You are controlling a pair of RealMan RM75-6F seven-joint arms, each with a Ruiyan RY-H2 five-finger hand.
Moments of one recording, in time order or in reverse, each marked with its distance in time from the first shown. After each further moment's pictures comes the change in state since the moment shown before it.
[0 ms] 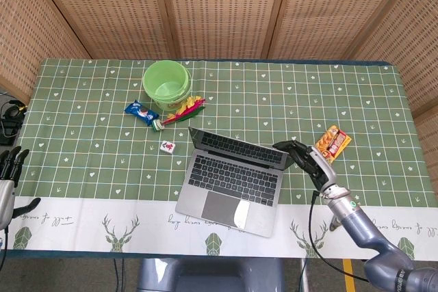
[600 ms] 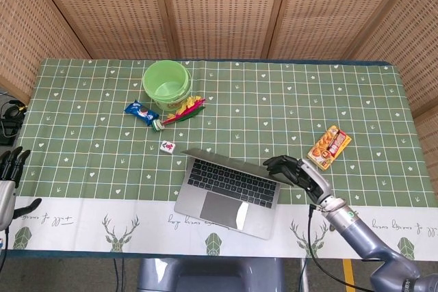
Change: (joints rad) left arm 0.002 0.004 0.004 -0.005 0.009 0.003 -0.007; right arm 0.029 0.054 -0.106 -0.062 -0.116 0.031 0.064
